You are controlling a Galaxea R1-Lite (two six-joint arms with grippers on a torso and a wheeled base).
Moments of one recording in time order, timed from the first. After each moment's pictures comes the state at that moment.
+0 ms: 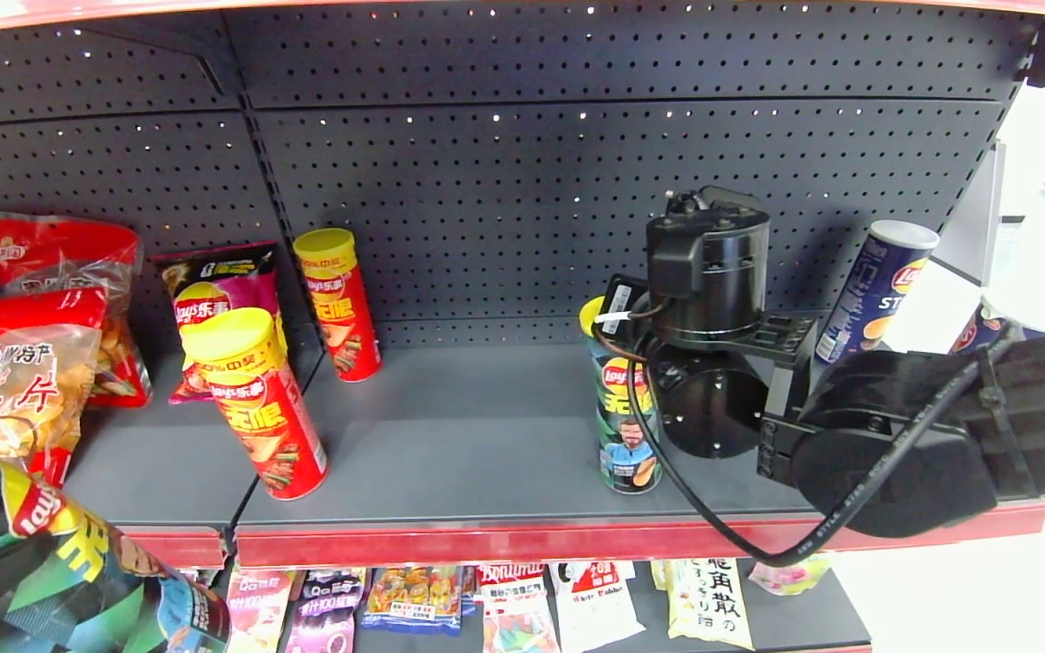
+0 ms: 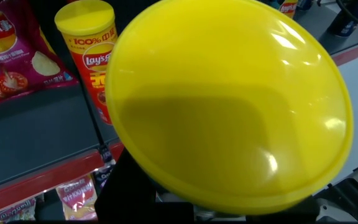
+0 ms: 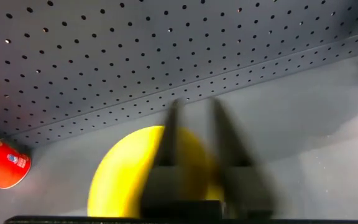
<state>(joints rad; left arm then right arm) -0.02 0.67 -0.58 0.15 -0.45 0.05 0.82 1.91 -1.17 -0.54 -0.94 0.37</state>
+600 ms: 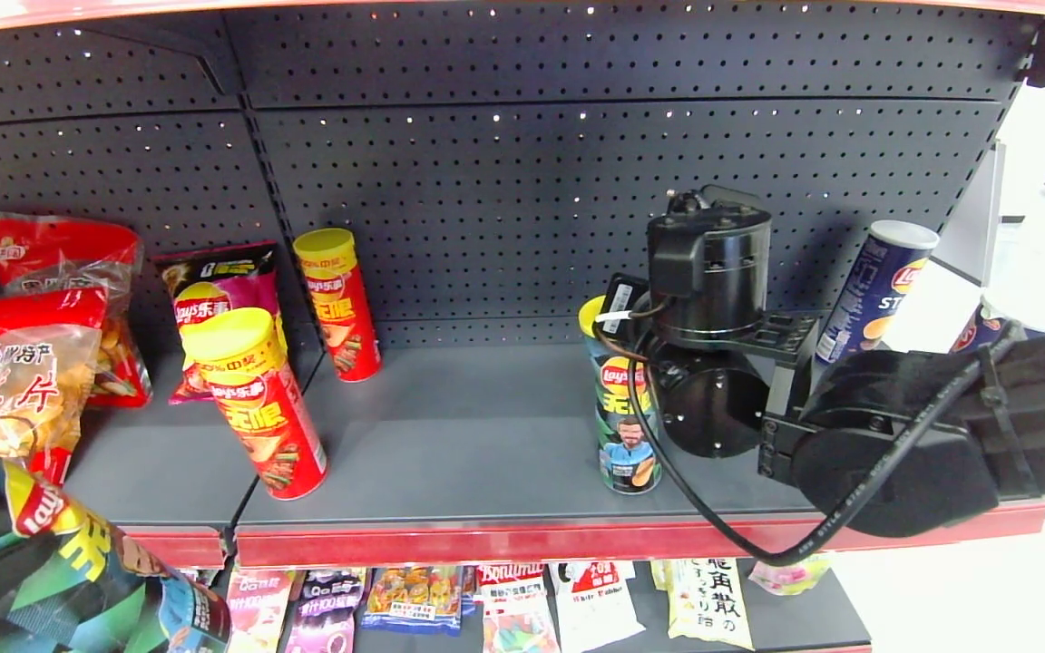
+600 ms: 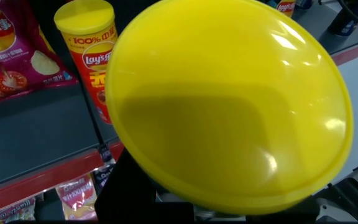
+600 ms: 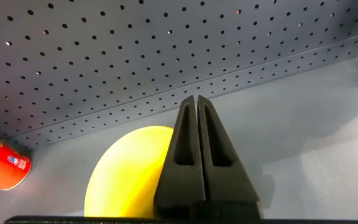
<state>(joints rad) -0.02 0.67 -0.58 0.15 -0.45 0.05 0.81 1.91 -1.17 -0.54 -0.94 0.37</state>
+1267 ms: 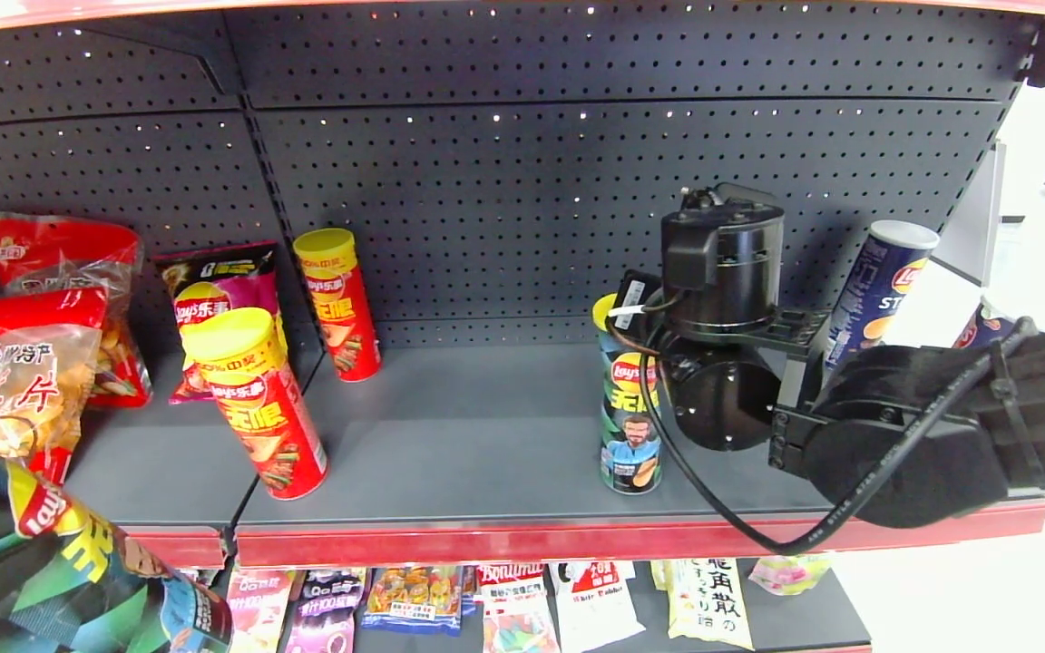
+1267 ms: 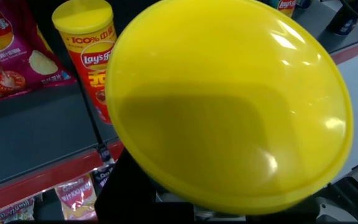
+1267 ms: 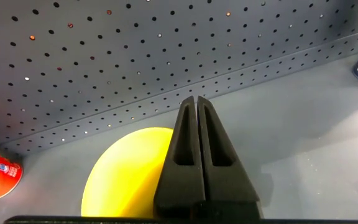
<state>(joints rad) -0.03 0.68 -0.58 0.15 -0.45 0.05 0.79 1.90 -1.15 -0.54 -0.94 0.38</state>
